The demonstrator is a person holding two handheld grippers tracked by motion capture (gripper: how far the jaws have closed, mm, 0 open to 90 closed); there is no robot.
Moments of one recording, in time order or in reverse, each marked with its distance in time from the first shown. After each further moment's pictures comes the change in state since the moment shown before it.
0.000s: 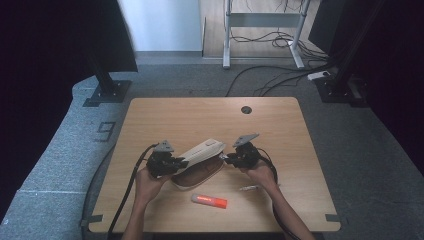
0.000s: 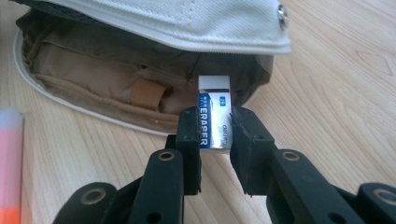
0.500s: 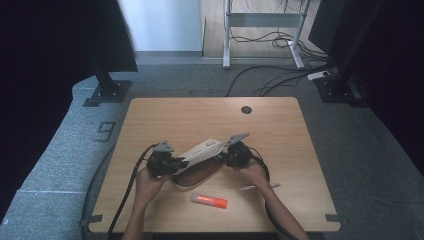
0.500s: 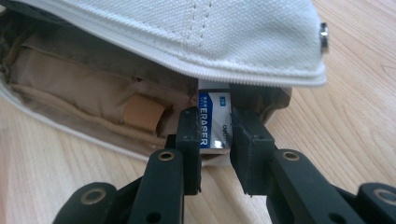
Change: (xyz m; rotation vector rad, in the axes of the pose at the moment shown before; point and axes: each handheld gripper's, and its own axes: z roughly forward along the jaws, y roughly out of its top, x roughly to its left) left arm 0.000 0.000 0.000 -0.003 -0.001 -0.002; right arm 0.005 0.011 0.025 0.018 -0.015 -0.018
